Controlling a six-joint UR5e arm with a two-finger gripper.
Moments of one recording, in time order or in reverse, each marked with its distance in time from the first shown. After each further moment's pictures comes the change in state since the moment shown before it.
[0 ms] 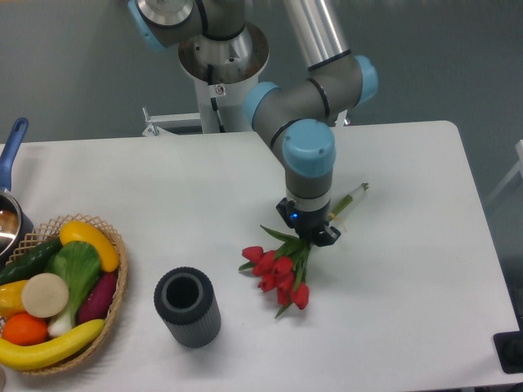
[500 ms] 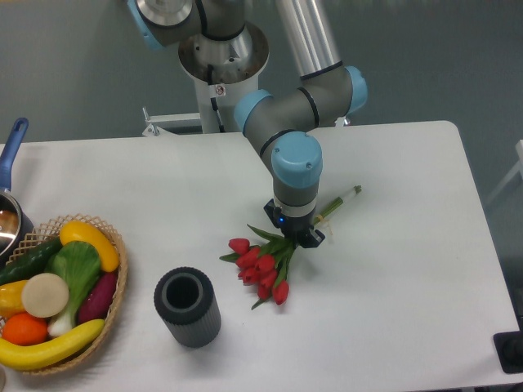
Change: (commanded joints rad) arm -0.054 -0.057 -0.078 0.011 0.008 0.002
